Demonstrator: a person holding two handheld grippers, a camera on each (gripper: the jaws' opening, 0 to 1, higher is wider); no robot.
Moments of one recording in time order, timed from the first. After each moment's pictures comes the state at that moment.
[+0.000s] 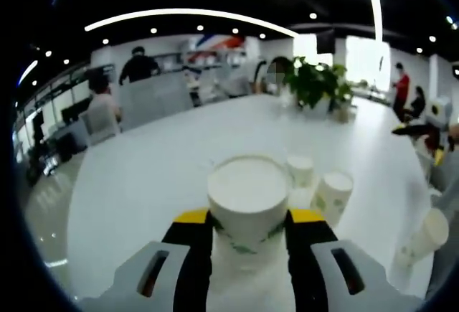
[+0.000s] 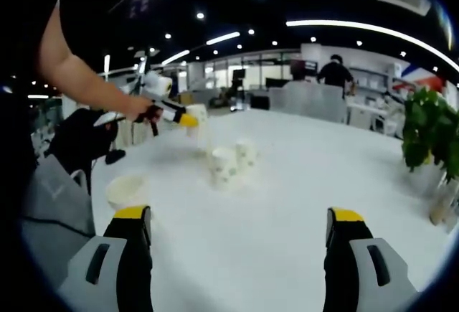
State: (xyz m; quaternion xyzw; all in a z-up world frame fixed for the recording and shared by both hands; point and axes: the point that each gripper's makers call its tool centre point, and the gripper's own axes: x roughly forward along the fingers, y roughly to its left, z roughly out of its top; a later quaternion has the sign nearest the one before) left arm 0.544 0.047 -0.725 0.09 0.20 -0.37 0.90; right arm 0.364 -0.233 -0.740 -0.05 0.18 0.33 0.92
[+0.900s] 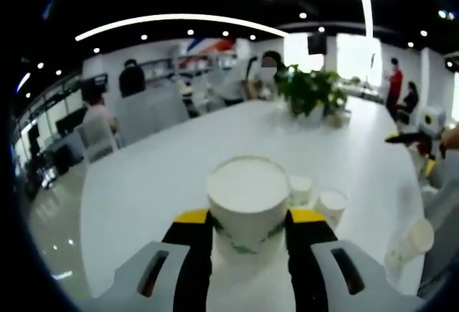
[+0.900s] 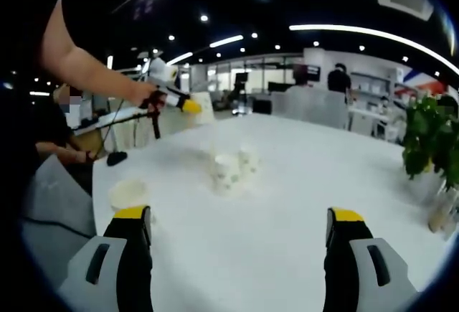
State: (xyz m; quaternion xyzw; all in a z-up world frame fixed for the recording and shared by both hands) left arm 0.553 0.051 -0.682 0.11 0.20 -0.39 0.89; right arm 0.364 -0.229 -0.728 -0.06 0.16 0.34 0.92
